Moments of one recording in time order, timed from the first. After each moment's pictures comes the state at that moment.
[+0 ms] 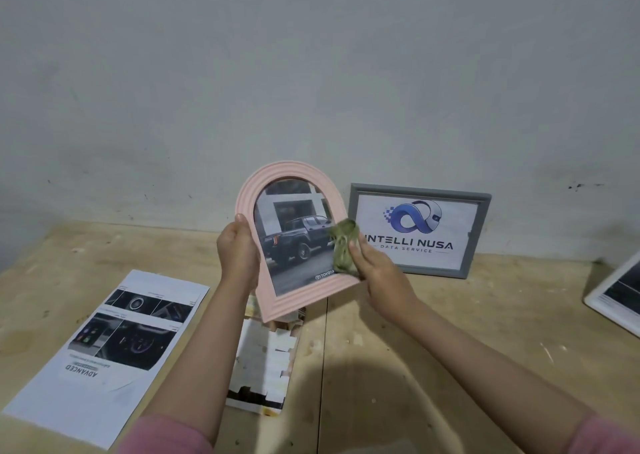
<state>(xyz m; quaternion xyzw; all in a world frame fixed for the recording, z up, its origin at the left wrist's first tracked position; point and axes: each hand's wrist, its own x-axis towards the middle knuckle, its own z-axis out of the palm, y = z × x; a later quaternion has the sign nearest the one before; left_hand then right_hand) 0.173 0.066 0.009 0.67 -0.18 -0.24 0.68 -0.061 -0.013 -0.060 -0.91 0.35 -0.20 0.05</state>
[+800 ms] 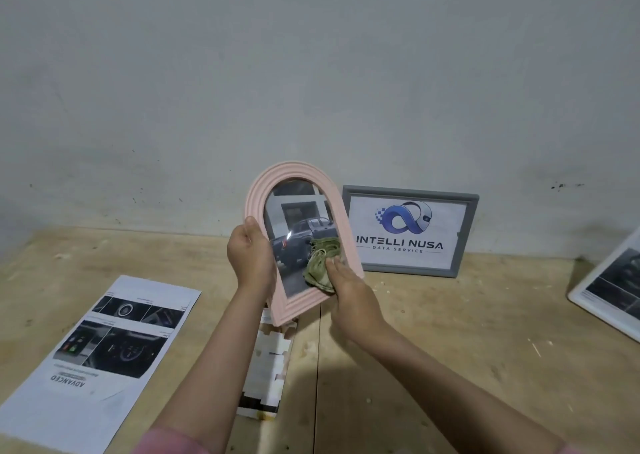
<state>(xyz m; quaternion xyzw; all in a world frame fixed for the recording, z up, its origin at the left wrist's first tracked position) 0.133 0.063 0.020 0.68 -0.20 -0.17 0.68 -0.026 0.049 -0.040 -0.85 0.44 -0.23 0.18</state>
